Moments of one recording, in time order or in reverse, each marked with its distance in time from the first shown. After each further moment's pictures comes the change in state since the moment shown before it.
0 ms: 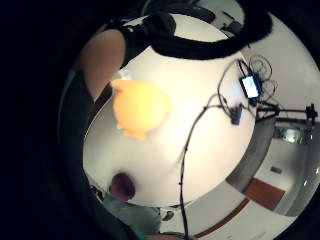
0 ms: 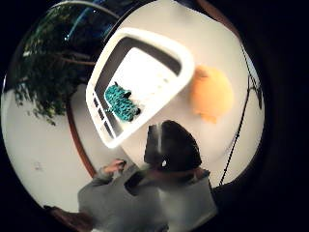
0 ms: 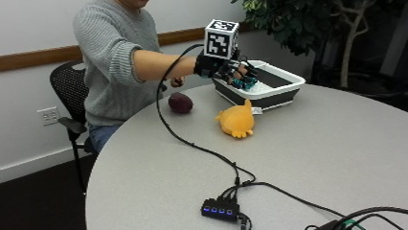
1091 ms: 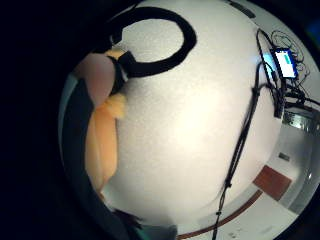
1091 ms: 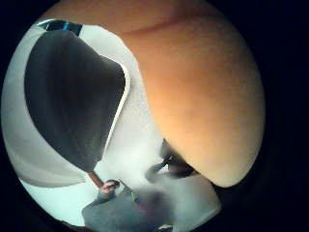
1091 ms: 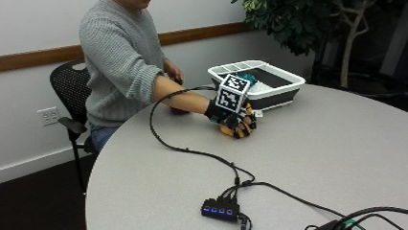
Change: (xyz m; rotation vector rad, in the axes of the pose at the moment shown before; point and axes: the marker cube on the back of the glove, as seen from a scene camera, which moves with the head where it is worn) arm 0.029 -0.049 0.165 -0.115 -0.052 0.143
